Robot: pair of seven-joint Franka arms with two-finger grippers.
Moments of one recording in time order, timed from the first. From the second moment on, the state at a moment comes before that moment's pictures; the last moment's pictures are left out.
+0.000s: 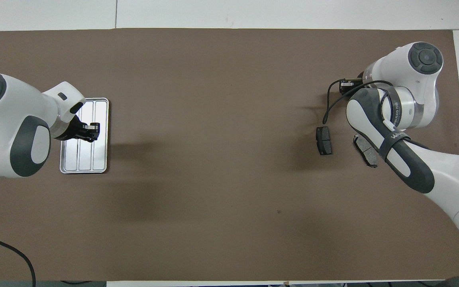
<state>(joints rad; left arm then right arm) -0.06 0.16 -0.01 -2.02 -0.01 2.12 0.00 -0.10 0.59 0.13 -1.64 -0.10 2.34 0.17</state>
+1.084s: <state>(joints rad) 0.04 0.16 -0.01 -2.22 -0.01 2.35 0.21 0.35 0.45 0.16 -1.28 -0.01 1.74 1.10</state>
